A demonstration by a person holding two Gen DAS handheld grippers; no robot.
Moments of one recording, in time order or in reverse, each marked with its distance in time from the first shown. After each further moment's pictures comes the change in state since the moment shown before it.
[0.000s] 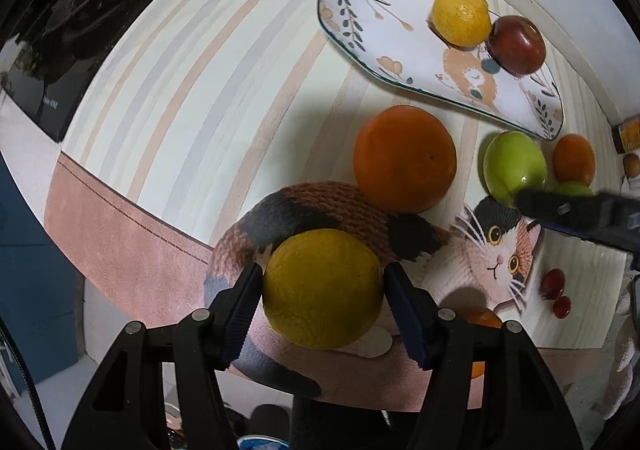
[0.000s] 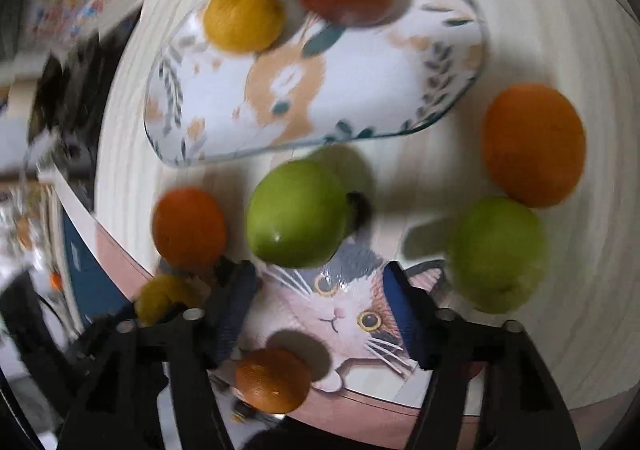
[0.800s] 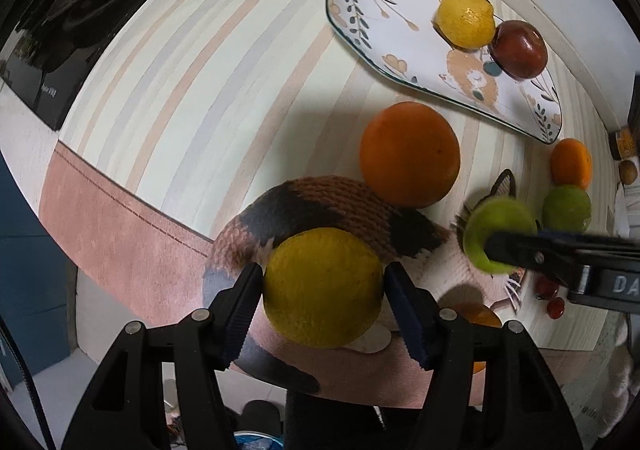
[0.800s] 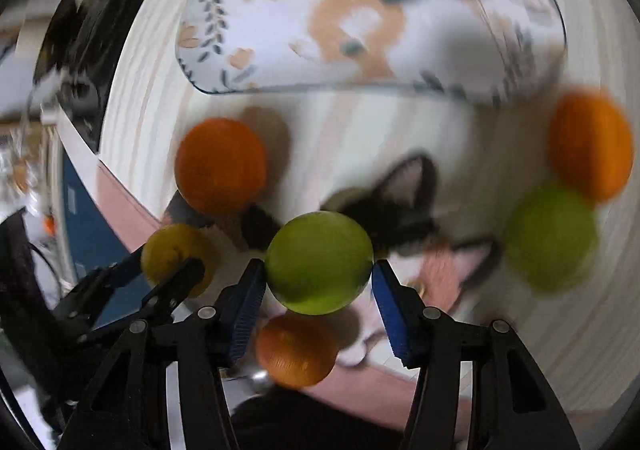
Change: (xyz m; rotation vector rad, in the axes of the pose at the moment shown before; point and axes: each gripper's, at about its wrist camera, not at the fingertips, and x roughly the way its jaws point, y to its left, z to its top) left arm 0.002 0.018 -0.004 -0.003 0.006 -0.019; right arm 0.024 0.040 -0.018 -0.140 0.181 -0.007
